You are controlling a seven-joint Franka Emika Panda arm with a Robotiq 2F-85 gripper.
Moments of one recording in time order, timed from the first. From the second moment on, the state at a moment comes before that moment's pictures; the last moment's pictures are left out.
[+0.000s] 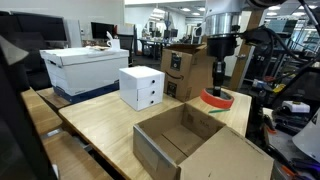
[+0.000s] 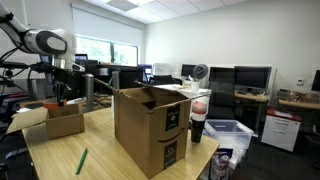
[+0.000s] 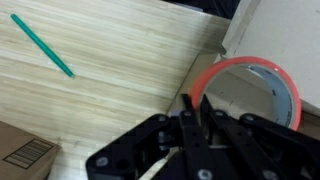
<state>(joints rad) 0.22 -0.22 0.18 -2.55 0.10 2.17 0.15</state>
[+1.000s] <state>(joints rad) 0.25 0.01 0.24 -2.37 0.10 2.16 0.13</state>
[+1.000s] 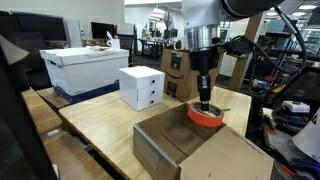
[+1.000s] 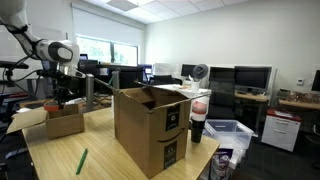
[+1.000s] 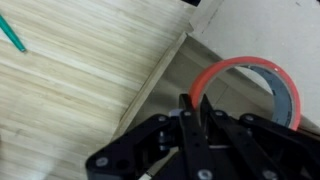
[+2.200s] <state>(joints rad) 0.25 0.20 0.21 -2.34 0.02 2.32 0.16</state>
